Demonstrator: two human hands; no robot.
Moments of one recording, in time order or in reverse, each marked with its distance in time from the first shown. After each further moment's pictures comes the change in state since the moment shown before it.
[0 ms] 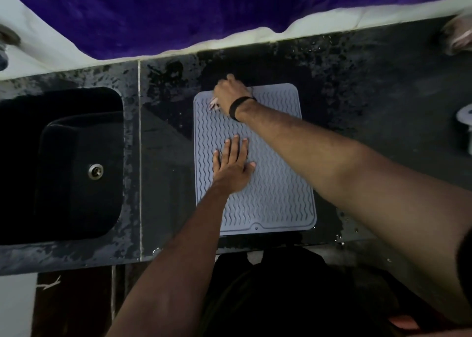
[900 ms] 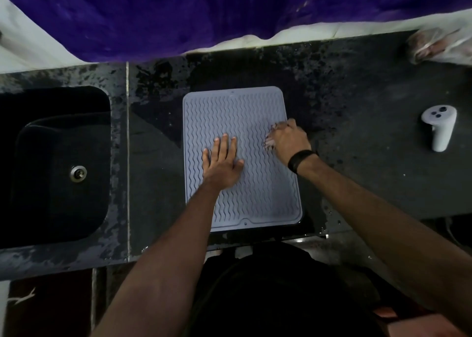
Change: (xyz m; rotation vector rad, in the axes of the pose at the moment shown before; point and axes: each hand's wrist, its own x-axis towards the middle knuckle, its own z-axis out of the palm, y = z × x) left_hand -0.007 0.003 -0.002 0.019 0.068 0.023; right_hand -0.181 0.062 0.035 -0.045 -0.153 0.320
